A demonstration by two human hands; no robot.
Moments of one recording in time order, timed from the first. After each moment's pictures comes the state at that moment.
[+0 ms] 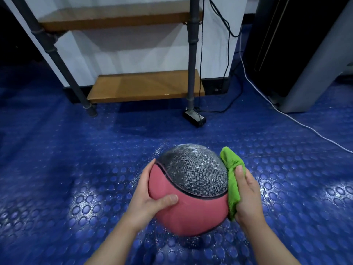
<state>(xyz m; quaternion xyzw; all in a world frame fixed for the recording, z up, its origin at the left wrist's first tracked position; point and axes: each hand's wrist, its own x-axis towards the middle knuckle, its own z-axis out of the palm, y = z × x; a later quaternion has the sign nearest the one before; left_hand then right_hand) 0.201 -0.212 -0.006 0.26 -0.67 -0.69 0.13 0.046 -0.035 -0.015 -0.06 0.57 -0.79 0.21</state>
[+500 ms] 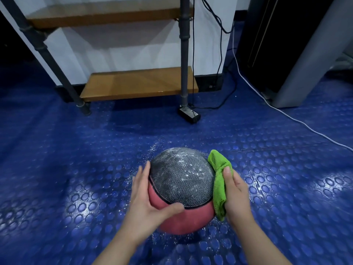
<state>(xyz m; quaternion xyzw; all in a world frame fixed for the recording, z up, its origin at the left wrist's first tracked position) 0.215 -0.185 -0.005 0.30 -0.79 -0.53 0.09 0.060 -0.029 -0.023 -0.03 0.64 -0.74 0.20</state>
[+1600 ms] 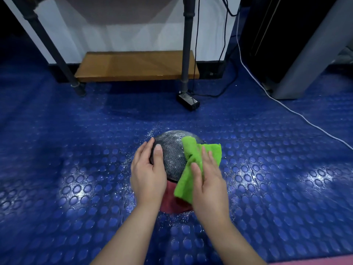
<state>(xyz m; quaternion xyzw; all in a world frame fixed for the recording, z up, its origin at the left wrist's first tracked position) 0.162 -0.175 -0.021 0.45 -0.71 -0.45 0.31 0.118 -0.050 0.011 -0.26 0.83 -0.48 0.06</state>
